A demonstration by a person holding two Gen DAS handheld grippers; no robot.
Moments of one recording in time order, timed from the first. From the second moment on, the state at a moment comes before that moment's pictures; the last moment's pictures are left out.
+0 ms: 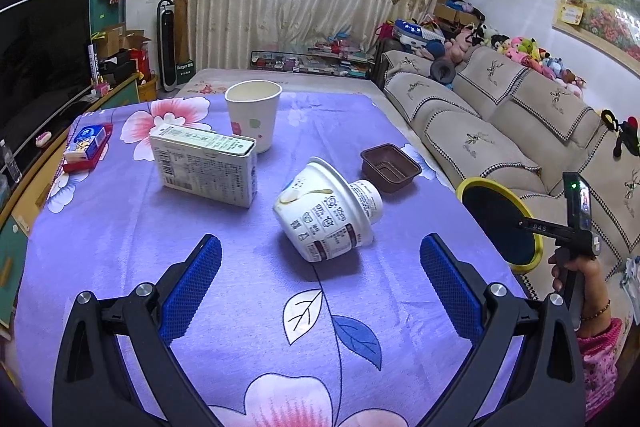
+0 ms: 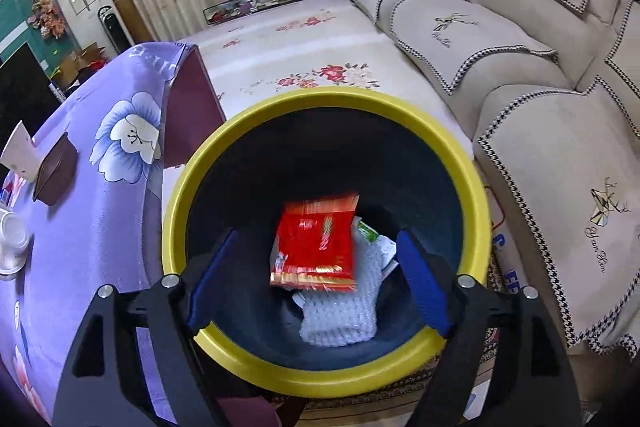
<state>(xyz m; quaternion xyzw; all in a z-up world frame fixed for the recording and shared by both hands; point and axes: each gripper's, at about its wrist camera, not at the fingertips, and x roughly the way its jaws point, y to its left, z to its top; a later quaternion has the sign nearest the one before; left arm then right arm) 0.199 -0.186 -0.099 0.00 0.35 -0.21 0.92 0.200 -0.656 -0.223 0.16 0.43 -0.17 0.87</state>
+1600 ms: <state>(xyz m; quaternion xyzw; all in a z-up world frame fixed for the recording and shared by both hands) 0.267 -0.216 -0.137 0.04 0.37 -0.13 0.92 0.174 -0.633 -0.209 0.19 0.41 -0.12 0.89</state>
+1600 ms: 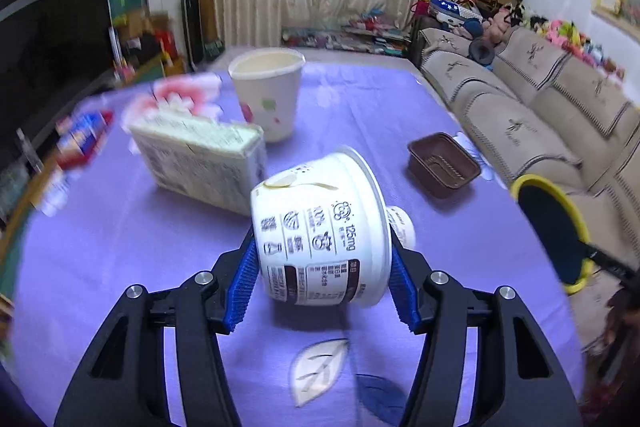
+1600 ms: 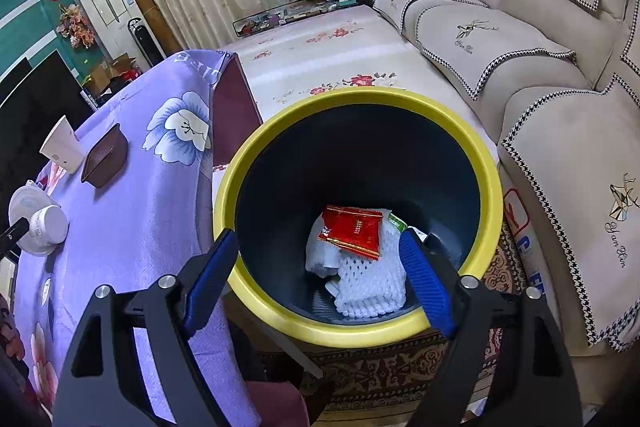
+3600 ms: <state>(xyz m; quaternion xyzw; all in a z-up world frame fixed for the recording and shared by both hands) 0.250 -0.568 -0.138 0.13 0.40 -0.43 0.80 0.036 -0.694 -0.185 0.23 0.34 -0.21 0.89</state>
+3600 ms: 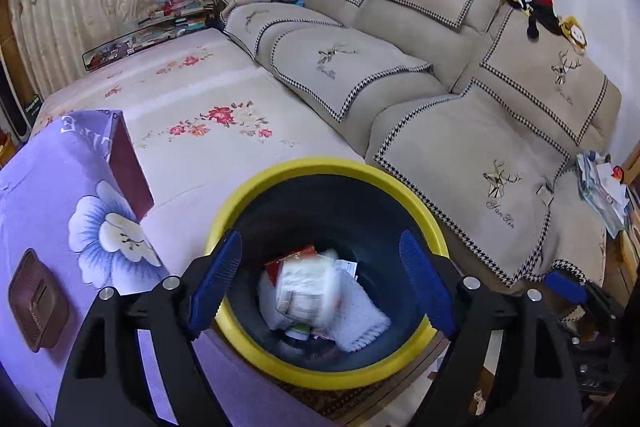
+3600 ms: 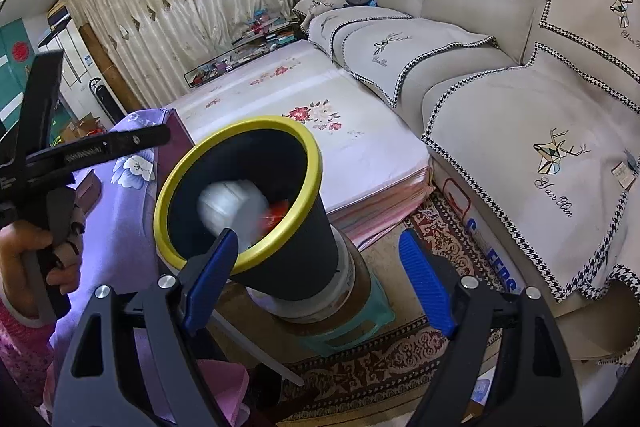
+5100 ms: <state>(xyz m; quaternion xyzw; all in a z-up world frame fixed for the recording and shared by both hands) 0.182 -0.092 -0.072 -0.05 0.29 -0.19 0.94 0.378 -0.423 -0.184 -0.04 0.45 0.03 0.89</state>
